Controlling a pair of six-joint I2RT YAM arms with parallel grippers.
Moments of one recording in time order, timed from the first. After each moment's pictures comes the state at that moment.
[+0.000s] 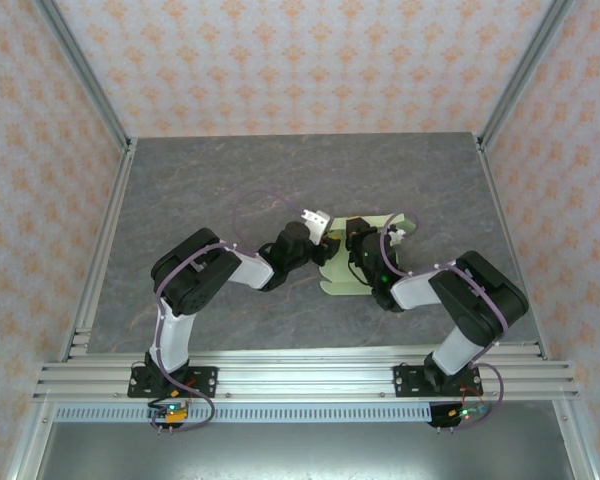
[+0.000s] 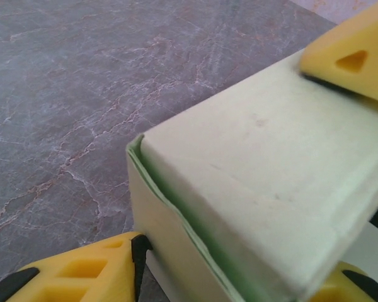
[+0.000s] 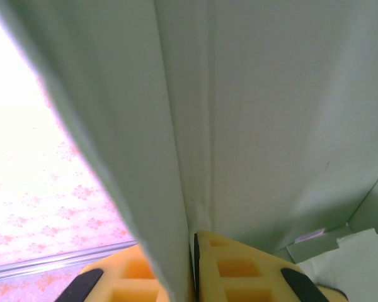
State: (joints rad) left arm -0.71 2.02 0.92 0.72 0.00 -0.20; right arm 0.60 1.62 0.45 0.95 0.30 1.65
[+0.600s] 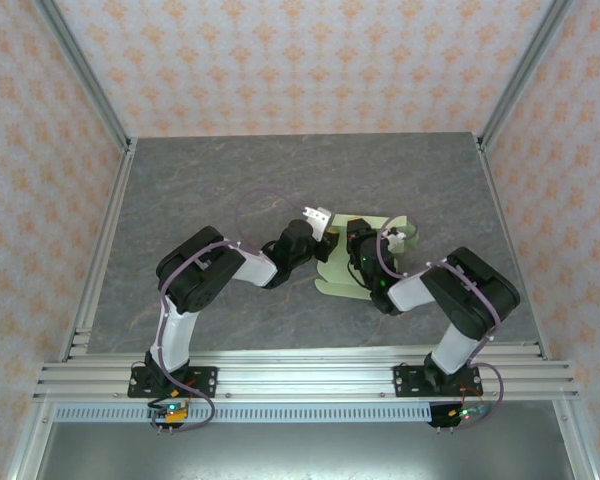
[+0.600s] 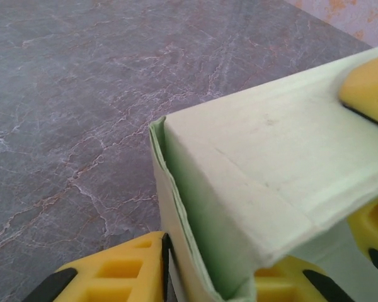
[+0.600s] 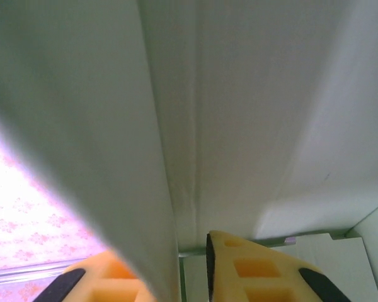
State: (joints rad) left arm -0.71 2.05 0.96 0.72 -0.03 -0.23; right arm 0.62 1.68 0.43 1.04 0.38 1.59
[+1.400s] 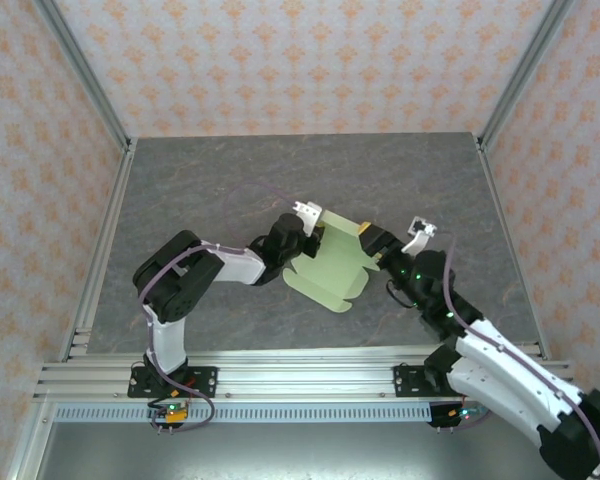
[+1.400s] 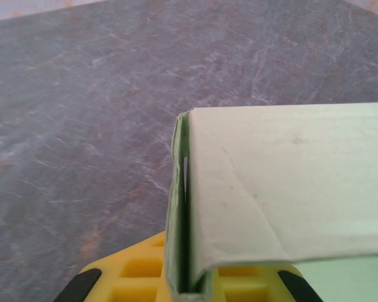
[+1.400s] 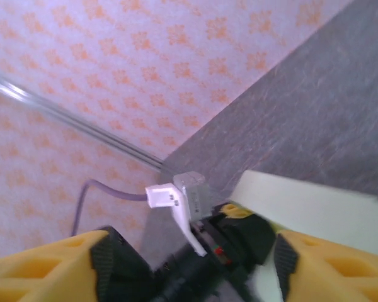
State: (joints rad) left arm -0.66 1.89 0.90 0.56 -0.08 -0.12; right arm 0.58 0.68 0.45 0.09 0.09 0.91
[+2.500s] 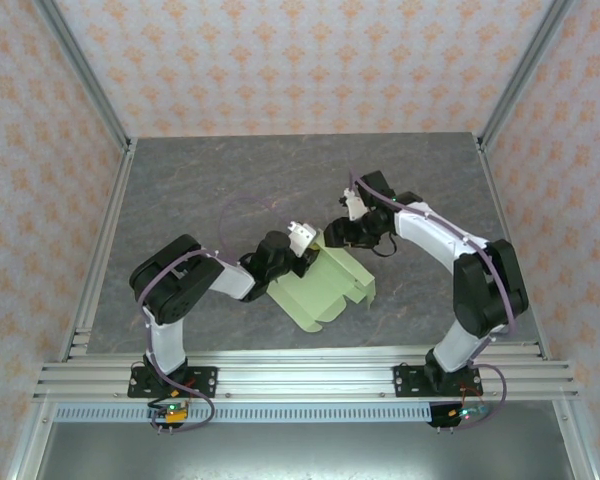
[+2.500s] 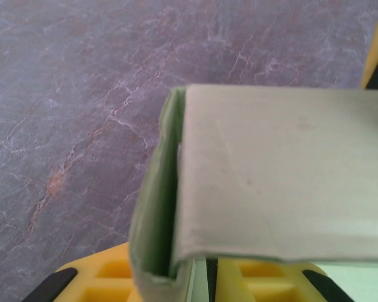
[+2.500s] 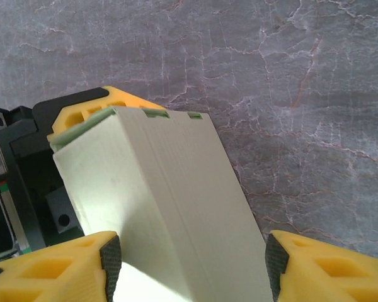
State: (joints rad) left arm -0.67 1.89 0.70 0.78 0.03 -0.01; right arm 0.42 1.67 1.20 -0.69 -0.46 0.29
